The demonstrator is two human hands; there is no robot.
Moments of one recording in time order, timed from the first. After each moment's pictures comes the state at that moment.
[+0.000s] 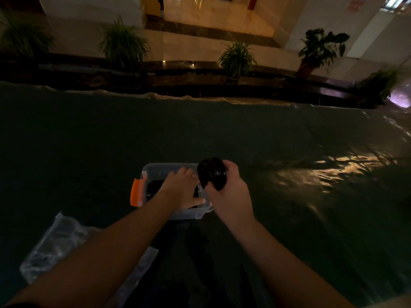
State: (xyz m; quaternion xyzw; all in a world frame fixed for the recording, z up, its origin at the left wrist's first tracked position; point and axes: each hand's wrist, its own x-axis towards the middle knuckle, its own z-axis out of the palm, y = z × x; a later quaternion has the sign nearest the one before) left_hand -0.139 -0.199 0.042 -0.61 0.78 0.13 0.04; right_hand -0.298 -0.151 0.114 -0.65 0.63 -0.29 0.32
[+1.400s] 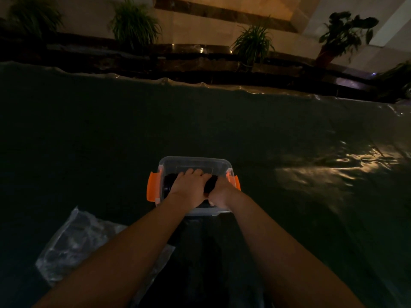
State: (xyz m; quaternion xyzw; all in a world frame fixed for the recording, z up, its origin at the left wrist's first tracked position) left_hand -0.117 -0.201 -0.006 -0.64 0.75 0.16 -0.01; right_hand -0.237 -0.214 0.051 -0.66 0.62 0.09 0.40
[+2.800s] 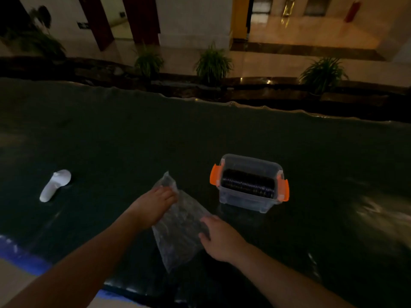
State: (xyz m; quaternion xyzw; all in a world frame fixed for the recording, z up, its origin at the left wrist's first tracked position) left_hand 0.061 0.045 0.044 -0.67 0.73 0.06 0.10; right_hand -0.193 -0.016 0.034 -0.84 0.37 0.05 0.40
